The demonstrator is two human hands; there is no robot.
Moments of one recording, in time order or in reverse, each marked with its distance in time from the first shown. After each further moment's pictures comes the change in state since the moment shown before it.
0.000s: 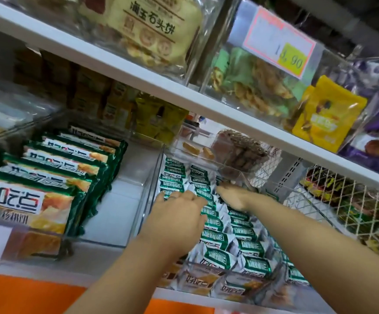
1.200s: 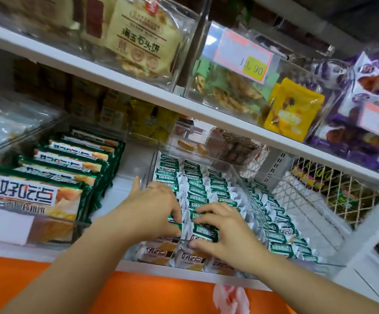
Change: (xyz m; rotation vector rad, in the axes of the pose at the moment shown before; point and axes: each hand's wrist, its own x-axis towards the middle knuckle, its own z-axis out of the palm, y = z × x) left_hand -0.034 -0.015 -0.038 0.095 -0.209 0.035; right_hand -0.120 -0.001 0.077 0.135 0.553 -0.592
